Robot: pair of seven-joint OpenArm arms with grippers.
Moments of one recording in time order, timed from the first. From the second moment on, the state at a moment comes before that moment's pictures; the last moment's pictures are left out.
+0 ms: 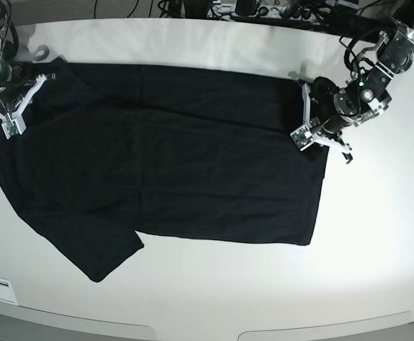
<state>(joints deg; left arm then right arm) 5.8 -47.0 27.5 104.5 -10.9 -19.1 34.1 -28.6 34.4 17.0 103.1 27.0 22.9 -53.8</state>
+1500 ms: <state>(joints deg) 5.3 -51.8 6.6 115.2 -21.1 -3.6 36.9 -41.4 34.4 32.6 122.9 27.1 18.3 -51.2</state>
